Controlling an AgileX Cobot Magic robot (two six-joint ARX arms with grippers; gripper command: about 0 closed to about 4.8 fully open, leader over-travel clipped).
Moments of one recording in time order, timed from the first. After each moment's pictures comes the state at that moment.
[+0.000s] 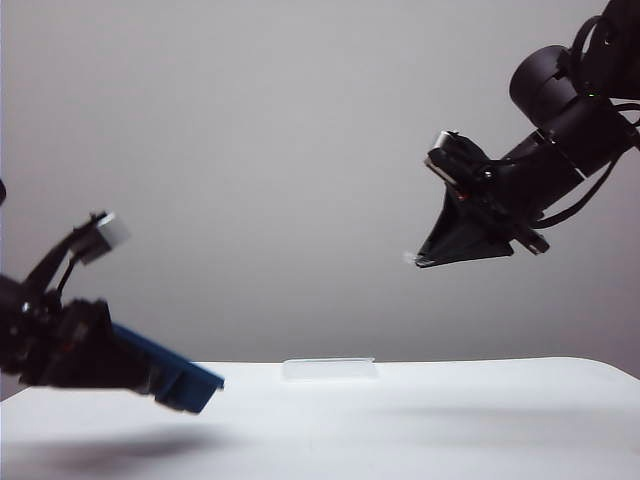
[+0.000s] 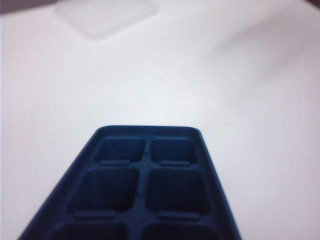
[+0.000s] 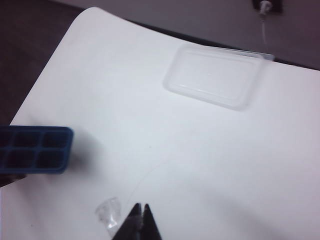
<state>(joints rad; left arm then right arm) -0.13 1.81 0.43 0.71 0.67 0.26 0.25 1.73 1.02 -0.03 -0.58 0.11</state>
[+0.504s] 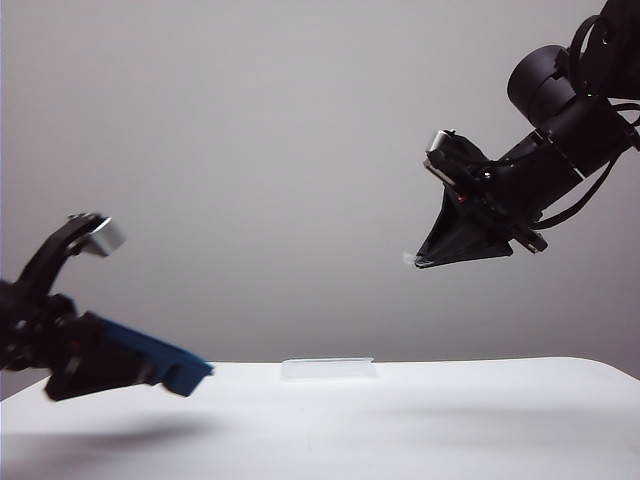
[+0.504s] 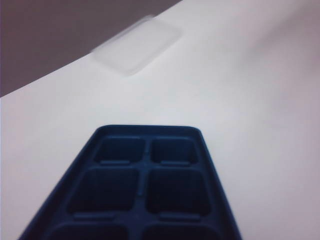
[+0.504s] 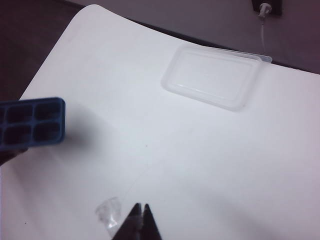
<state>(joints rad) -0.08 1.90 0.41 0.96 0.63 0.44 0.25 1.73 1.02 -0.03 -0.58 0.08</state>
